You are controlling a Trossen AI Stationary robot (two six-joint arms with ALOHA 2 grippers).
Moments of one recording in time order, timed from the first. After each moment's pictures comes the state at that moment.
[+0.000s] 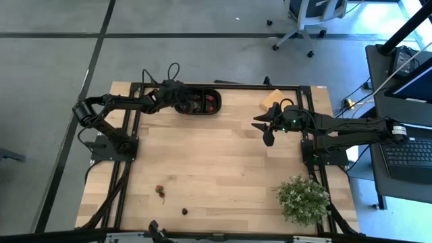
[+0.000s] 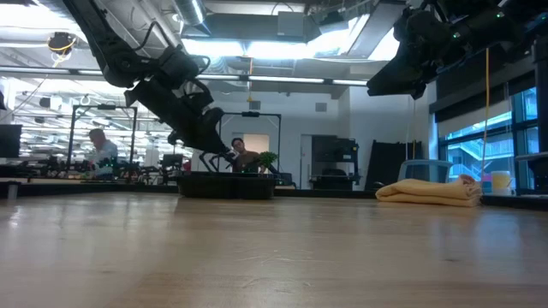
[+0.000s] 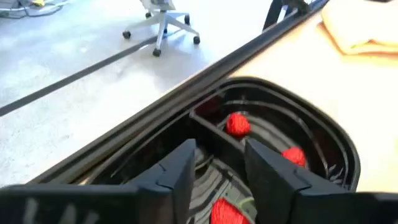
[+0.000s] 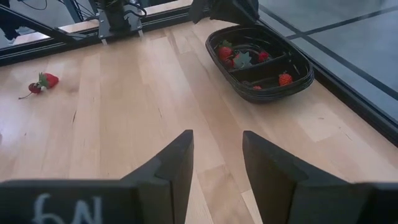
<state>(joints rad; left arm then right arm) 0.70 1.49 0.61 0.38 -0.03 -0.10 -0.18 0.89 0.54 -0.06 0.09 0.15</state>
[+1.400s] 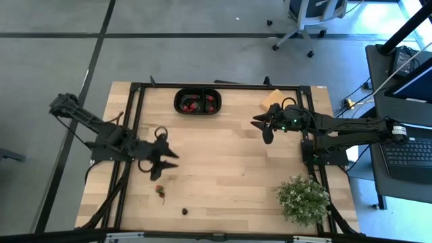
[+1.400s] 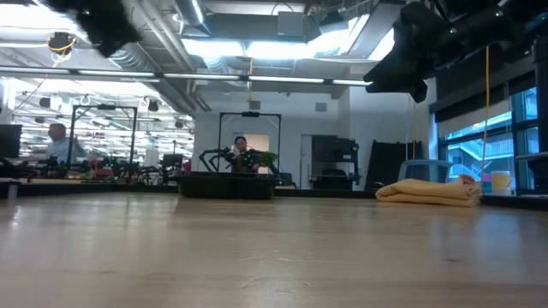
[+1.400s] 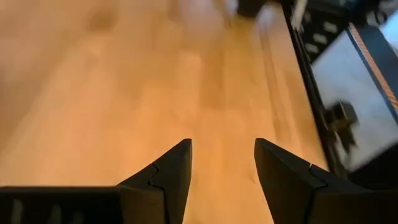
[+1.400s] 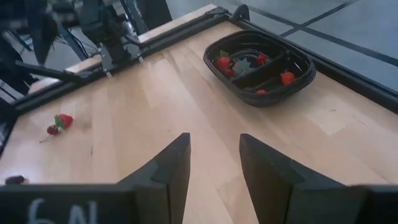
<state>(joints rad) -0.47 0.89 0.68 -0.40 -0.30 -0.53 -0.18 0.89 0.54 -0.02 0.09 0.34</state>
